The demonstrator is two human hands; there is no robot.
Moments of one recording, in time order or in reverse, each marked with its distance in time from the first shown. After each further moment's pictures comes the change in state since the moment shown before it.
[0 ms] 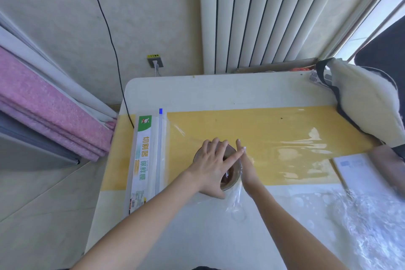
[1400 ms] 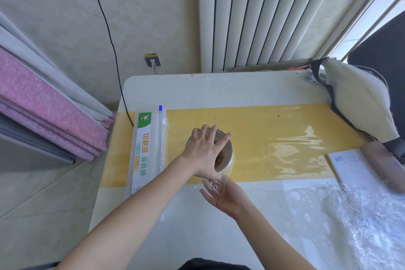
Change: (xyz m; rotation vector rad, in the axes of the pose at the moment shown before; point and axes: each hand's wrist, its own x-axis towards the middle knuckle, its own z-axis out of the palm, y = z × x) left_hand 0.003 -0.023 -0.010 0.029 -0.014 -0.142; right_hand -0.051 0.022 0.041 0.767 -0.085 0.584
